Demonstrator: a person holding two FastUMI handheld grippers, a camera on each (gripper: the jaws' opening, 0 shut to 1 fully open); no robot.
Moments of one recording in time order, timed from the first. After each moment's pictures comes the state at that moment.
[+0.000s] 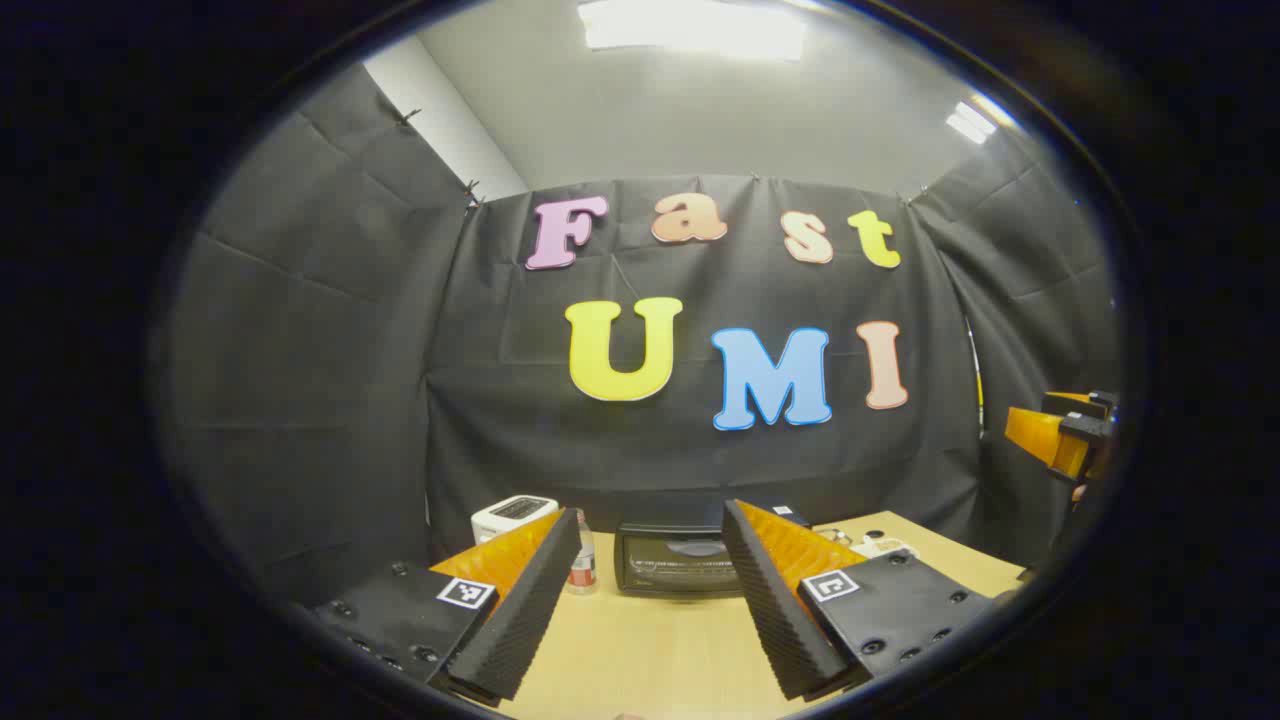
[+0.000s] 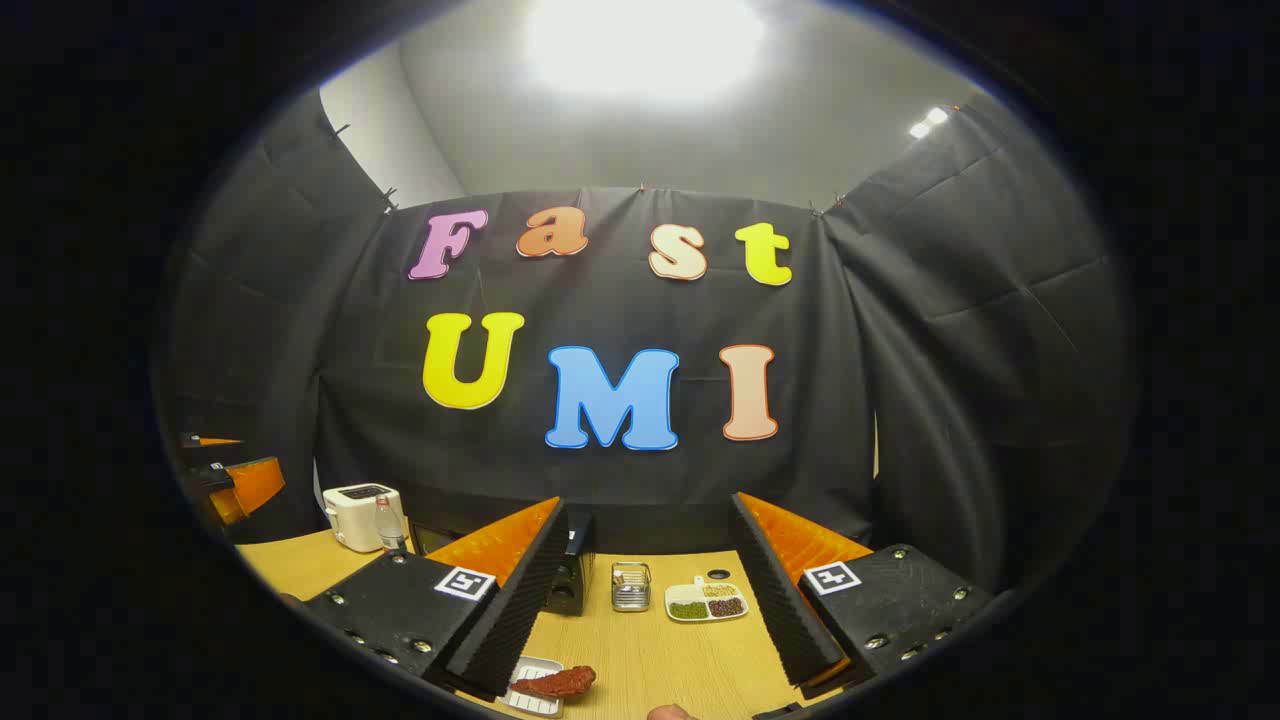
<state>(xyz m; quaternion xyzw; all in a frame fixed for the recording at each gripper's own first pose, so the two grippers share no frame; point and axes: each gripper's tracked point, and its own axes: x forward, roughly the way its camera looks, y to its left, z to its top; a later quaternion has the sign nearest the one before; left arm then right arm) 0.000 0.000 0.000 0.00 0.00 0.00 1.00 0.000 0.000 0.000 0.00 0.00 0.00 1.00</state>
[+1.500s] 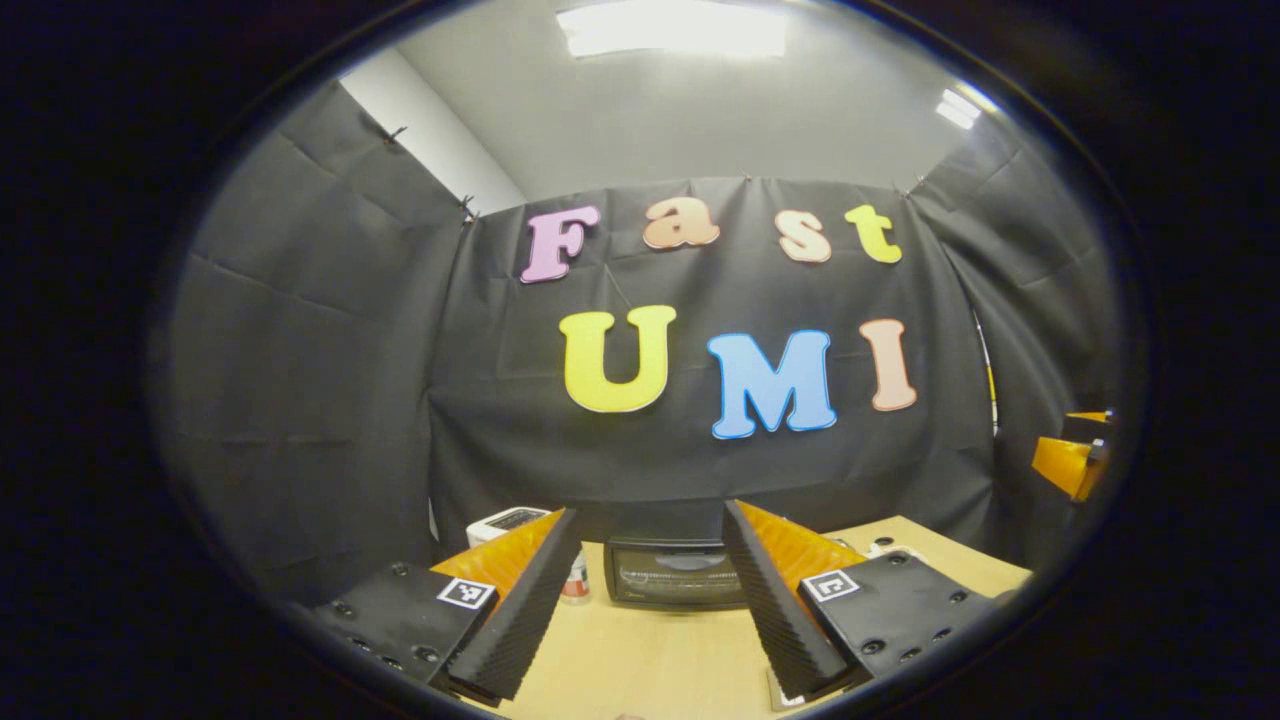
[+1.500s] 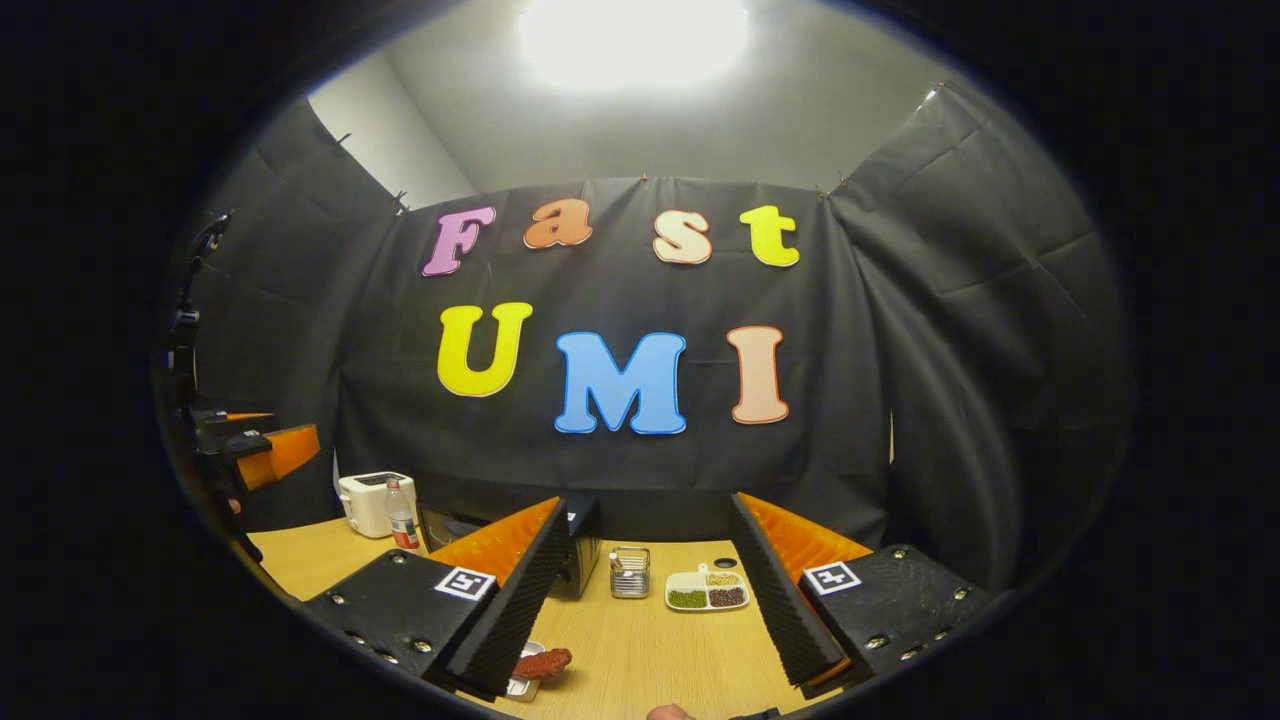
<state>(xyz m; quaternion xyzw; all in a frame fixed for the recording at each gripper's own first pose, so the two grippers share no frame) 0.036 -0.046 0.009 0.01 -0.02 0.02 1.00 -0.001 -0.037 -0.029 0.01 0.01 0.04 1.00</state>
